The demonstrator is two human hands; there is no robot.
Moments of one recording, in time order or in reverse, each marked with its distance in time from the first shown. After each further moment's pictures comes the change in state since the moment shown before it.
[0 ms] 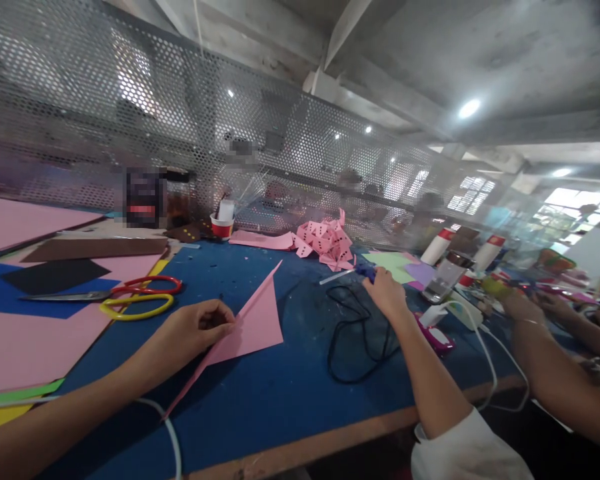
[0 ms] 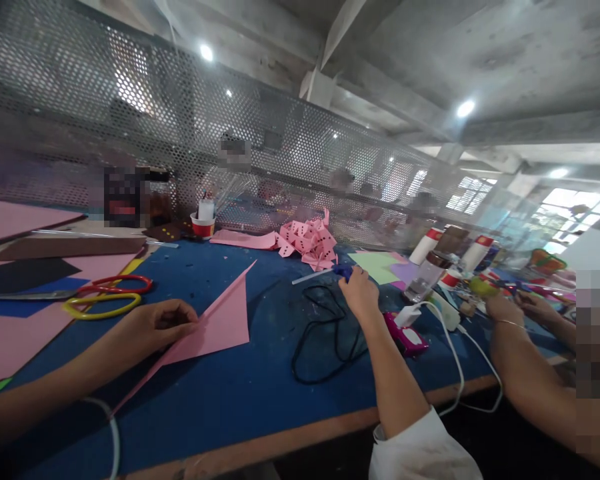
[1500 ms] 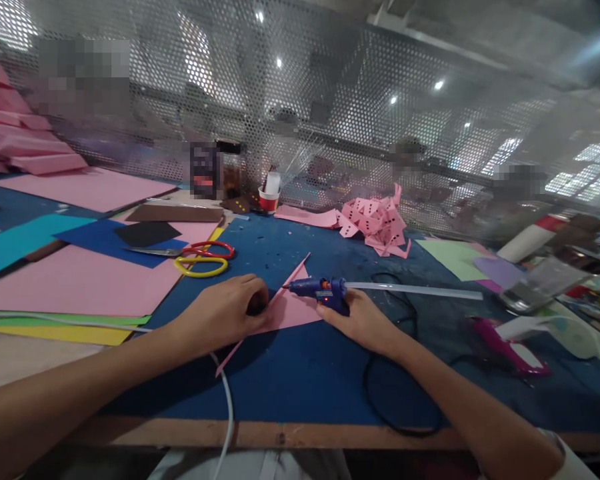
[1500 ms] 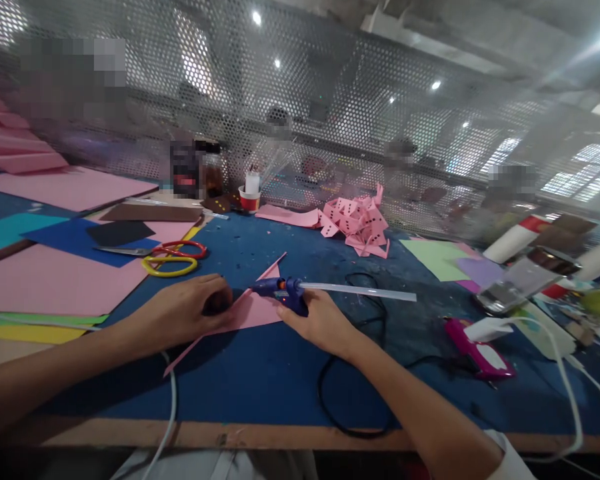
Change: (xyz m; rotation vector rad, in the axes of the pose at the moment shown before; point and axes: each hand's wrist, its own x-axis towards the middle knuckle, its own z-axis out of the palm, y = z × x) left_hand -0.025 0.022 -0.010 0.679 -0.089 0.042; right_hand -0.110 -0.113 0.011 0.708 -0.627 -0.688
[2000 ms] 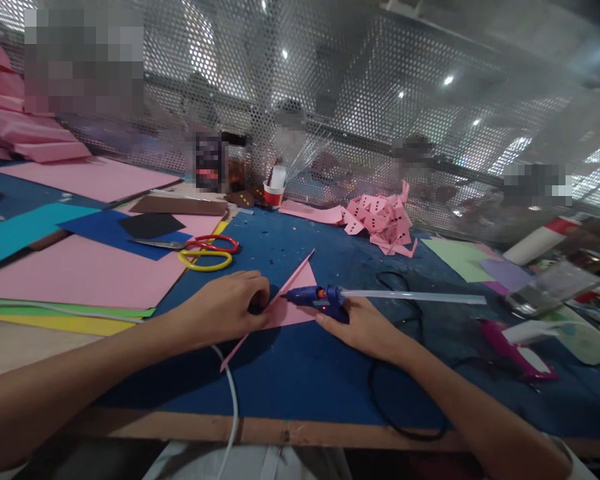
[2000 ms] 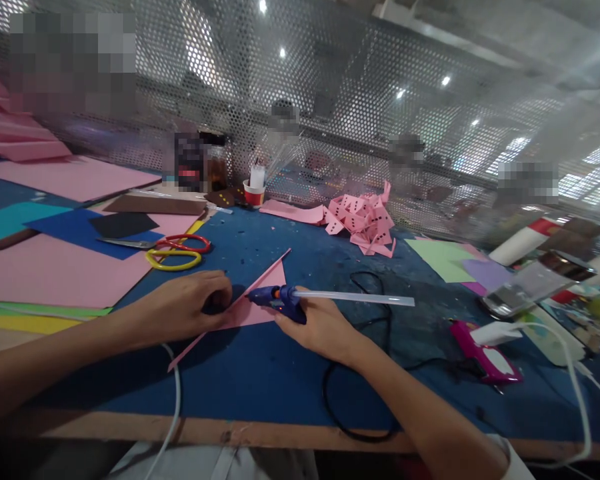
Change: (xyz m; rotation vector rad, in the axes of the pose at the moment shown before) left_hand -0.001 -0.006 -0.006 -0.046 -0.035 0.067; right_hand -0.004 -0.002 0.007 -0.152 -0.082 -0.021
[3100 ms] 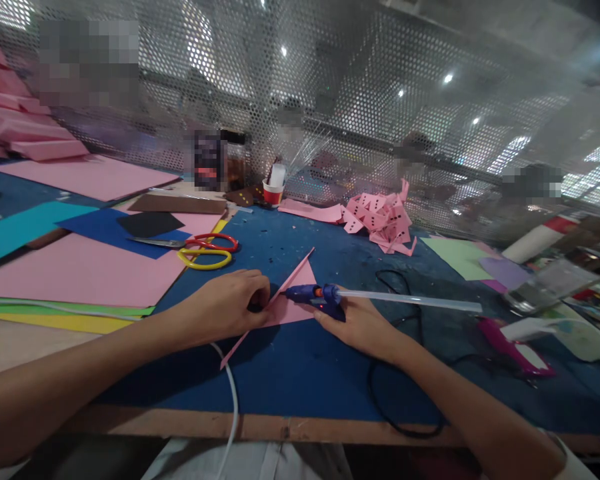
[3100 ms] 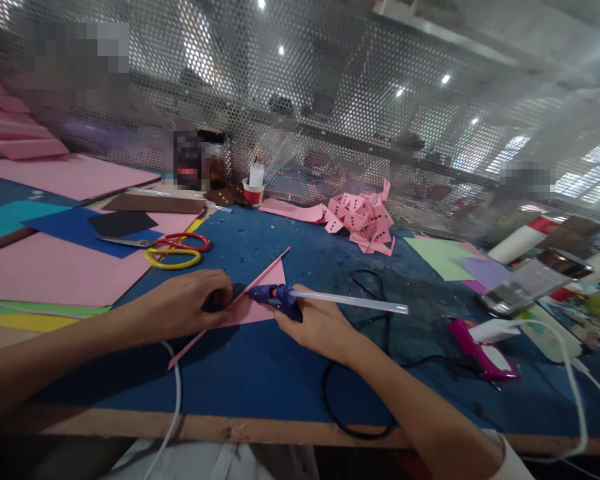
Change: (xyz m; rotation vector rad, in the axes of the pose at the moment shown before) left_hand 0.002 -0.006 0.004 -0.011 0.017 0.039; right_hand 0.003 0.001 0.005 -0.072 -0.009 0.002
